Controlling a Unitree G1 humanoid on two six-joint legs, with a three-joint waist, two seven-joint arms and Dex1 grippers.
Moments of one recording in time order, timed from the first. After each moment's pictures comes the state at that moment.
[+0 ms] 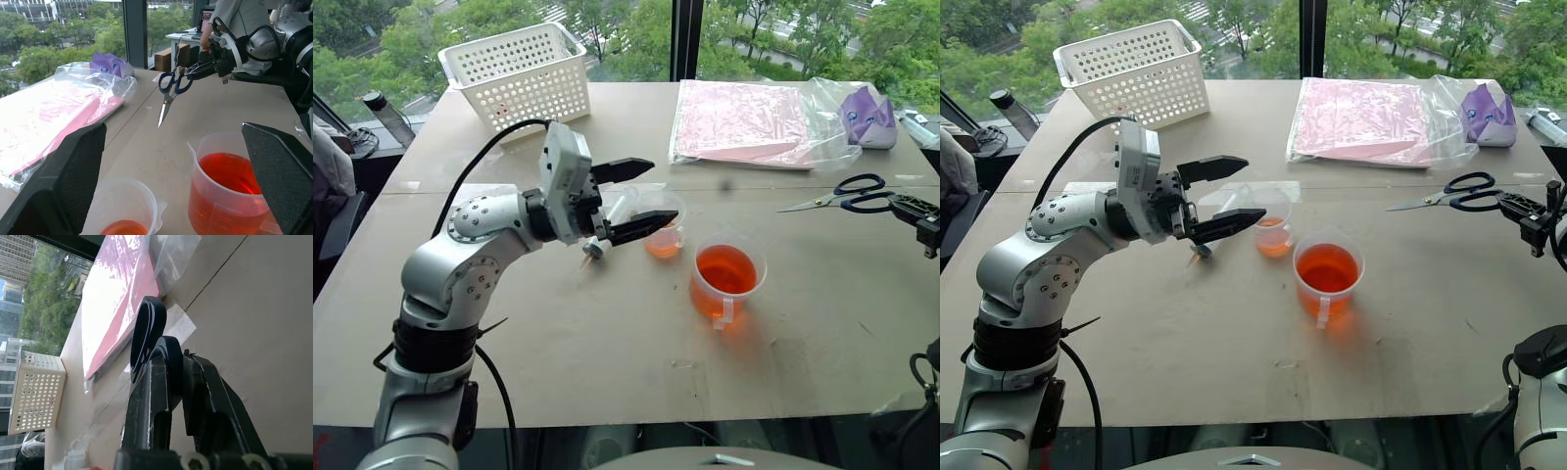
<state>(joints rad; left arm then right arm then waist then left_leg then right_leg) -0.55 0.67 0.03 -0.38 -0.75 0.61 -0.86 -0.70 -0.74 -1.09 0.56 0.80 1.40 0.06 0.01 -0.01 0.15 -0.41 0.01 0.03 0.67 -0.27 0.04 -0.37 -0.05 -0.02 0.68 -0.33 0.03</state>
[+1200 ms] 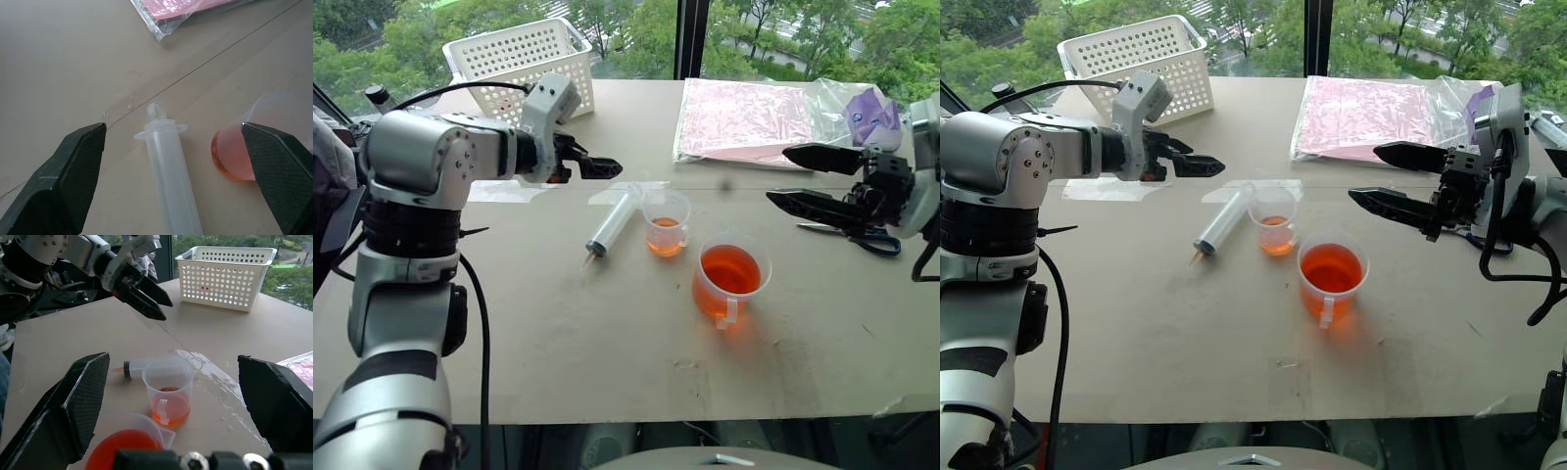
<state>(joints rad) -1.15 0.76 -0.22 0.14 -0.52 1.36 -0.66 -0.55 -0.84 -0.33 -0.44 1.05 0.97 0.80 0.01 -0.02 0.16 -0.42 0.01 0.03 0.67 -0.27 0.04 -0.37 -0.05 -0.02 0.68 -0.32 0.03</state>
